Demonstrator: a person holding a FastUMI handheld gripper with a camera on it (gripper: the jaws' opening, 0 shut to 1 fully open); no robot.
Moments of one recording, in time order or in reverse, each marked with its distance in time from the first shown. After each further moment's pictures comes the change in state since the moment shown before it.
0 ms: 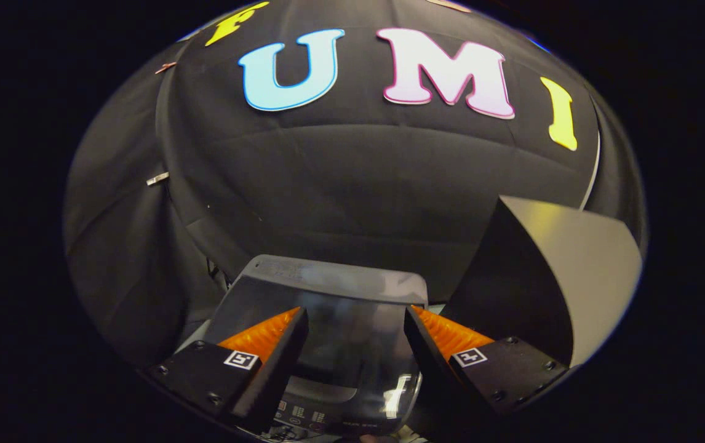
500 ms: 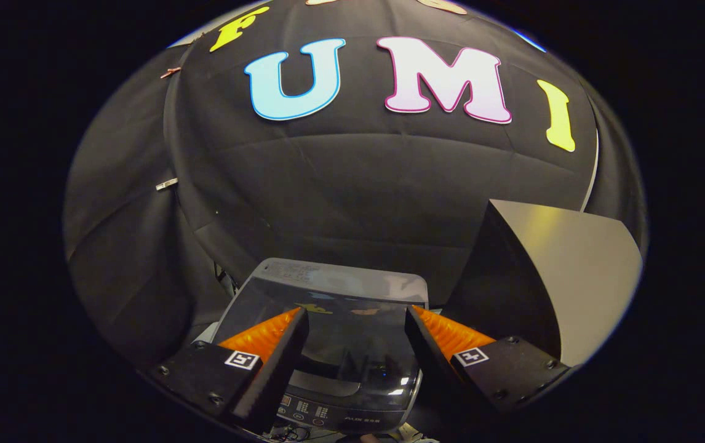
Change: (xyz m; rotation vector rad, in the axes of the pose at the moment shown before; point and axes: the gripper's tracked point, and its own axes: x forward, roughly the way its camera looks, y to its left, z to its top) arm -0.034 0.006 0.007 -0.034 -0.058 0.032
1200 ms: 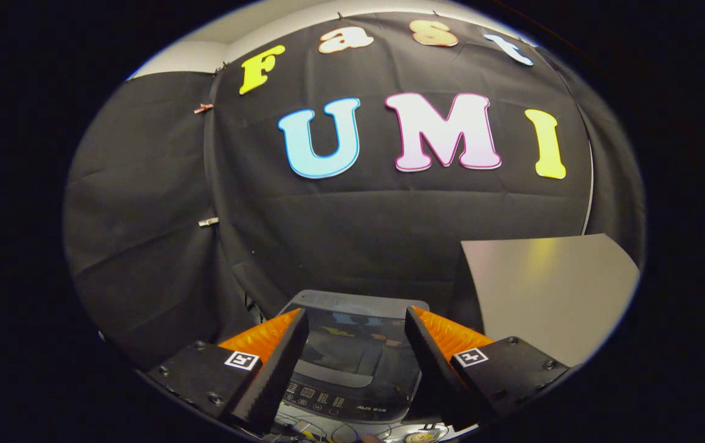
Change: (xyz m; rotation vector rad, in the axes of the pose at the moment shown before) arm -0.137 -0.001 0.023 0.016 -0.281 0.122
